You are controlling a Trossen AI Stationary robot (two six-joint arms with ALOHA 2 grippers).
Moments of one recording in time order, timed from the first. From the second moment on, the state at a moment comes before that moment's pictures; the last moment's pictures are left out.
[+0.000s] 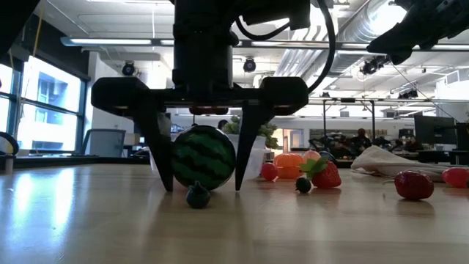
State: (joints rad) left arm -0.19 2.26 1.74 -1.00 -0.03 -1.91; right arm -0.05 0.34 0.47 -0.44 0.06 0.05
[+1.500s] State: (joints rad) left arm -0.19 2.26 1.79 -1.06 -0.07 -1.88; right arm -0.05 0.34 0.47 -0.44 0.06 0.04
